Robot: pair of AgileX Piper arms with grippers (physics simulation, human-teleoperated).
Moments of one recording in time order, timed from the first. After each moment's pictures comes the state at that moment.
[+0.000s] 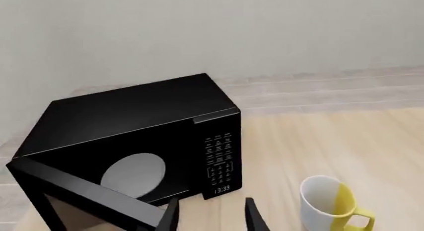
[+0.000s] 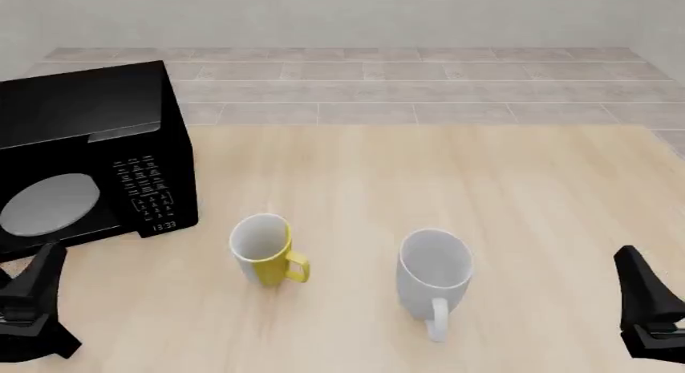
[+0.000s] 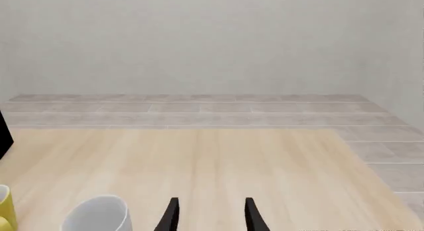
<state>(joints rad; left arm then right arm) 0.03 0.08 -0.08 0.08 0.08 0.00 0.00 0.00 0.00 0.00</state>
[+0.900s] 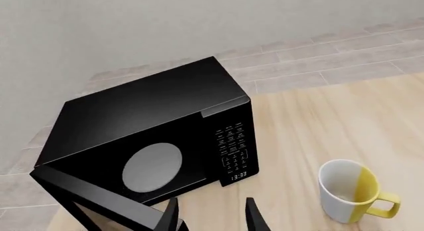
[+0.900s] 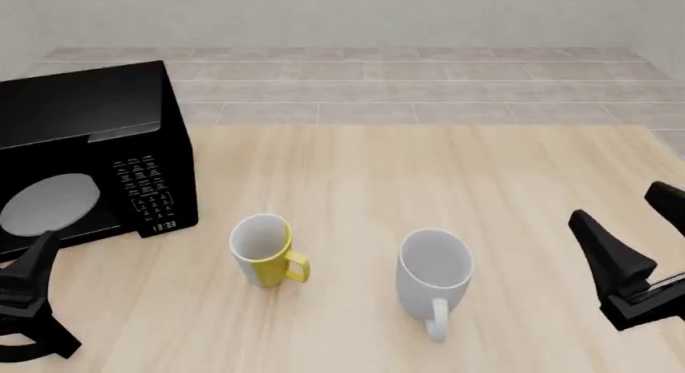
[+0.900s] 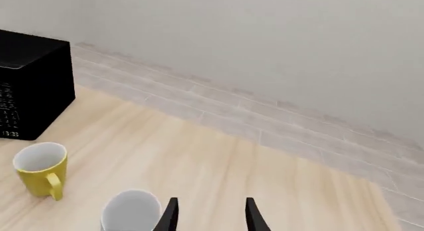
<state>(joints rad) 0.07 0.20 -0.20 0.20 0.20 0.27 0.30 -0.23 0.02 -0.20</state>
